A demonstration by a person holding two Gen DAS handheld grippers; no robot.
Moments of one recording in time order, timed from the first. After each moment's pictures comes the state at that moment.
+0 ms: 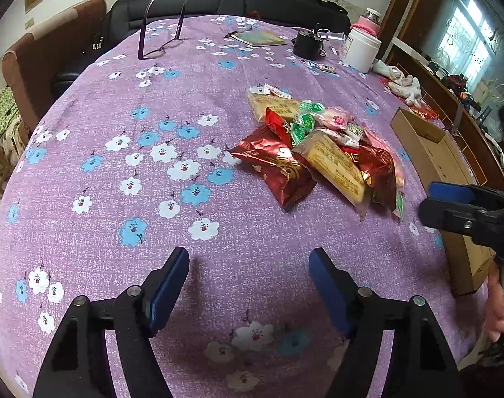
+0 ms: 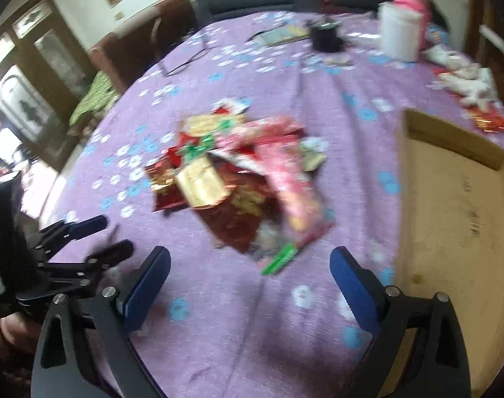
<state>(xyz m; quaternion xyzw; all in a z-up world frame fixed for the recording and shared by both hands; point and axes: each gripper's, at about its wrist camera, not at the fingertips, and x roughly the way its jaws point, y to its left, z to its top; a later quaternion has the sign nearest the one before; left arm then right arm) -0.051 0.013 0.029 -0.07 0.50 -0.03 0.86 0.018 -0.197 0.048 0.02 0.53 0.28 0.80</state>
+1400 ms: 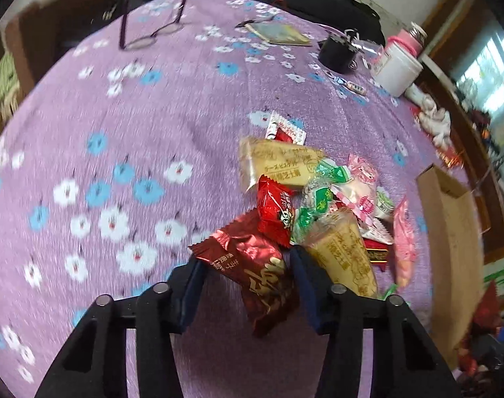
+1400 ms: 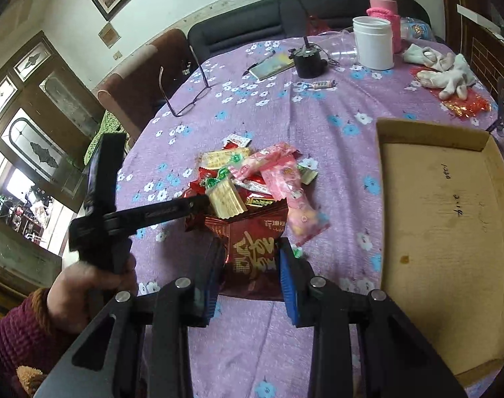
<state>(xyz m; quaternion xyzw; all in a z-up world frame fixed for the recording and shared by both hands) 0.052 0.004 0.019 -0.12 0.53 0.00 0.84 -0.009 -0.242 0.096 0.09 0.49 0.25 0.83</state>
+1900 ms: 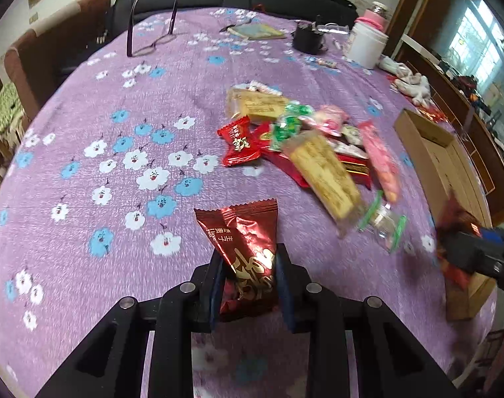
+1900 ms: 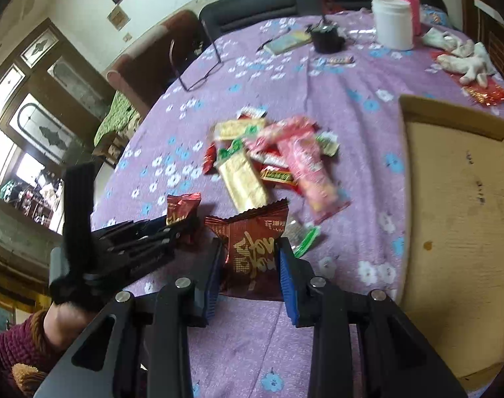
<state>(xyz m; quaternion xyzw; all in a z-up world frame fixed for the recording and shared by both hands) -0.031 -0.014 0.028 -0.07 0.51 -0.01 0.86 -0.011 -0.220 0.076 0.08 0.52 0.29 0.80</state>
